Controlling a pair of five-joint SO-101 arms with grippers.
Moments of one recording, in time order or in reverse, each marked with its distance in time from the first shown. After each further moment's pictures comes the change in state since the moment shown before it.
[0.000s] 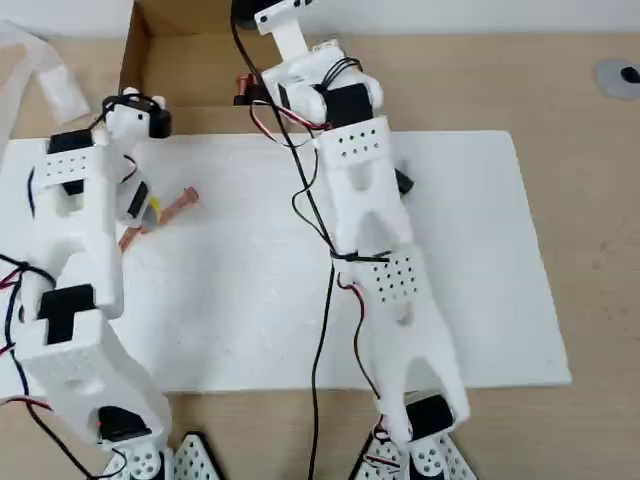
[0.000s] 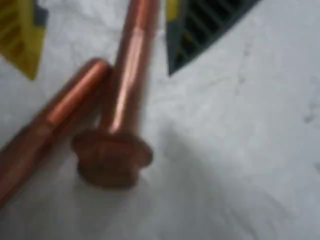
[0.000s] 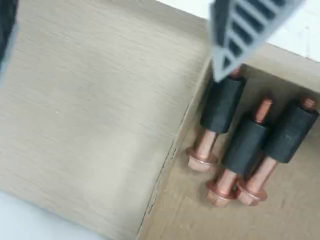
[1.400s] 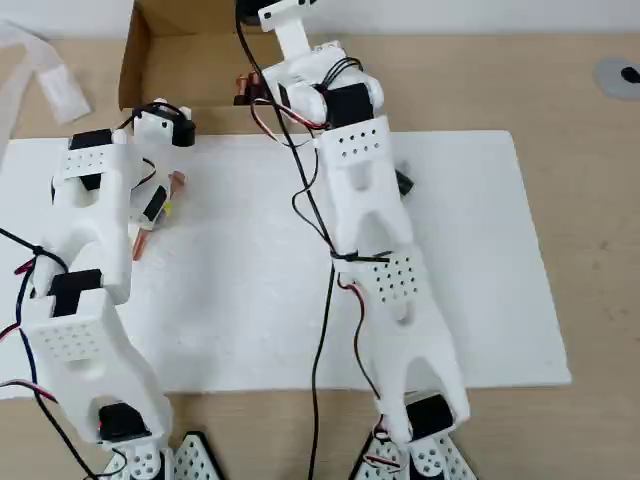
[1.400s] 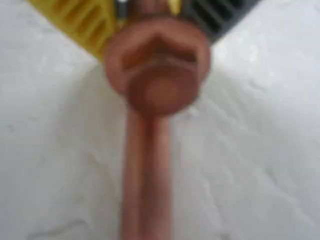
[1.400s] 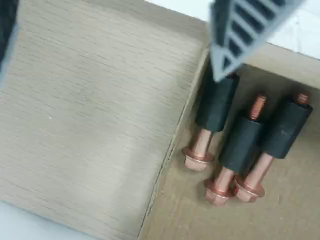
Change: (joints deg) left arm 0.1 9.5 -5.1 1.0 -3.5; right arm 0.0 0.0 0.0 0.0 -2.9
